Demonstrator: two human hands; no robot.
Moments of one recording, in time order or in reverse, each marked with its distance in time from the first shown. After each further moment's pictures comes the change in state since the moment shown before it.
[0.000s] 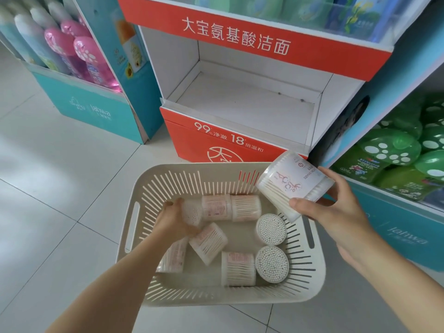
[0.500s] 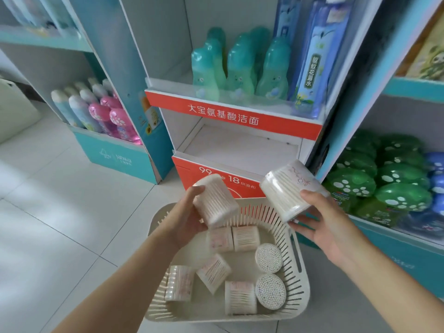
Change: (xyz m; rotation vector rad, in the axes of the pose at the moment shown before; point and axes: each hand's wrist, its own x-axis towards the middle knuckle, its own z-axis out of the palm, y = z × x) left_hand -0.088 0.085 -0.117 -1.365 -0.376 0.212; right_hand -0.010 -0.065 -0.016 0.491 -0.117 0.193
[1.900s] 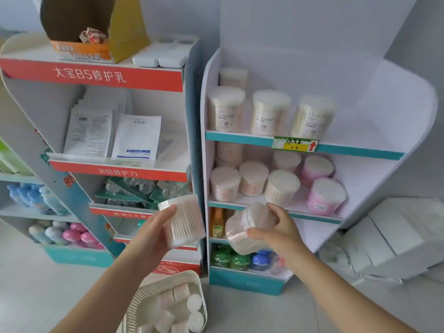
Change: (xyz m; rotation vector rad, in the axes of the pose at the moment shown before) left_hand -0.333 0.393 0.364 0.130 -0.222 0.091; right_hand -0.323 -0.492 0.039 -0.553 0.354 -0.242
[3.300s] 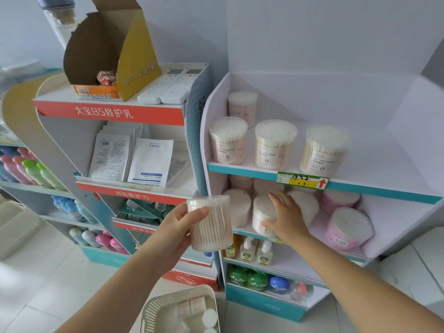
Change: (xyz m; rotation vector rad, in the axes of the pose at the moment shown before) left_hand 0.010 0.074 0.076 0.193 0.038 0.028; right_hand 0.136 -0.022 -0.019 -0.903 -0.068 -0.379
